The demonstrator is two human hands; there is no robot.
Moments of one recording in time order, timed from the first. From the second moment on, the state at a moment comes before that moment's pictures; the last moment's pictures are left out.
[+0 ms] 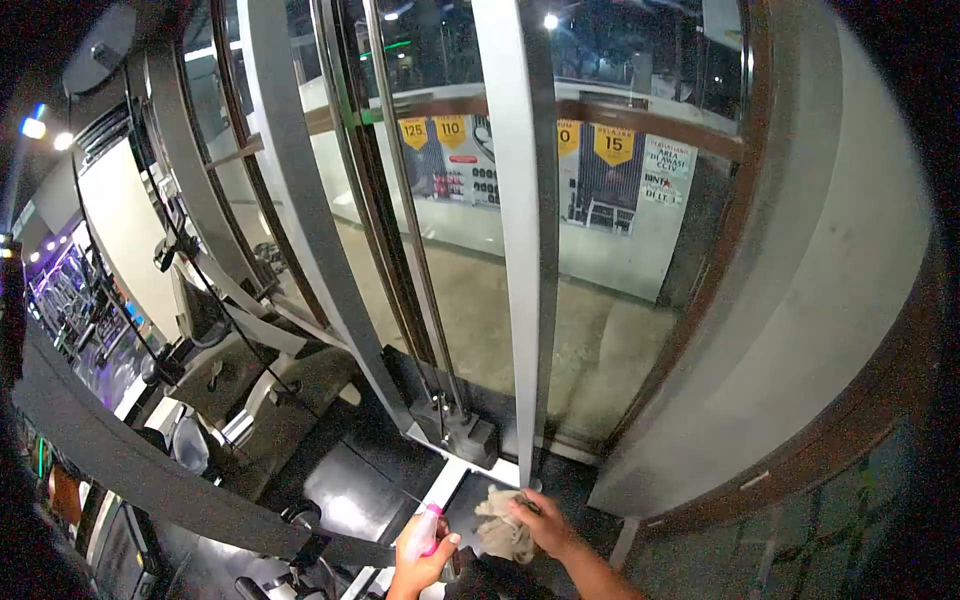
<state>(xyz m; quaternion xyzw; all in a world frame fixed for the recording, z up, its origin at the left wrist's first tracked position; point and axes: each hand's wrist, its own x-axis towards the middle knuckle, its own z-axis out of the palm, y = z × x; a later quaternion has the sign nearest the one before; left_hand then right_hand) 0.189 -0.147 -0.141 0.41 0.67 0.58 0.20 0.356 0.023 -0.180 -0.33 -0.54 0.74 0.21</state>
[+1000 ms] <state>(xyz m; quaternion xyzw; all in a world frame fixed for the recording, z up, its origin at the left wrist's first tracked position) 0.001 -0.029 0.103 0.54 0.39 0.74 0.05 0.194 0.137 0.322 -0.04 -0.78 -0.03 0.62</state>
